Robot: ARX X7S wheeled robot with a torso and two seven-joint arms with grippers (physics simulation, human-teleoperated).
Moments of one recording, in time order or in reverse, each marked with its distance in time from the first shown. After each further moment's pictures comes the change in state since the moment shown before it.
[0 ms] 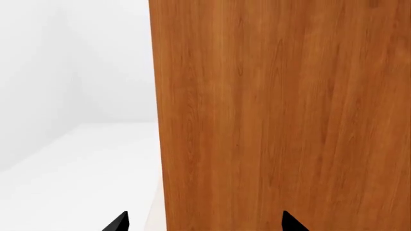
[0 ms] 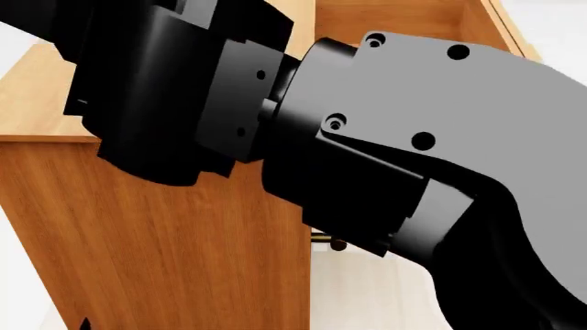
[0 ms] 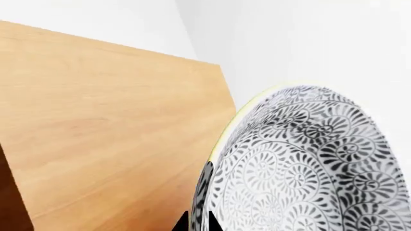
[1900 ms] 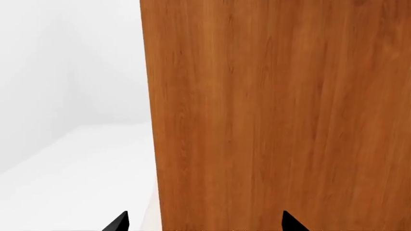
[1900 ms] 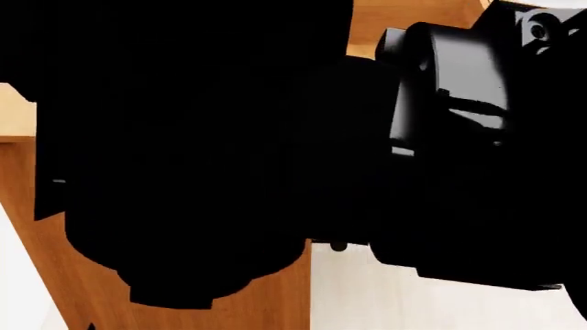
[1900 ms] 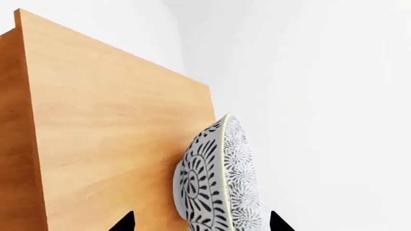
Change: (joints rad) left arm 0.007 -0.010 0.029 -0.004 0.013 0.017 -0.012; right arm 0.143 0.163 0.114 -0.475 0.048 0.243 0.045
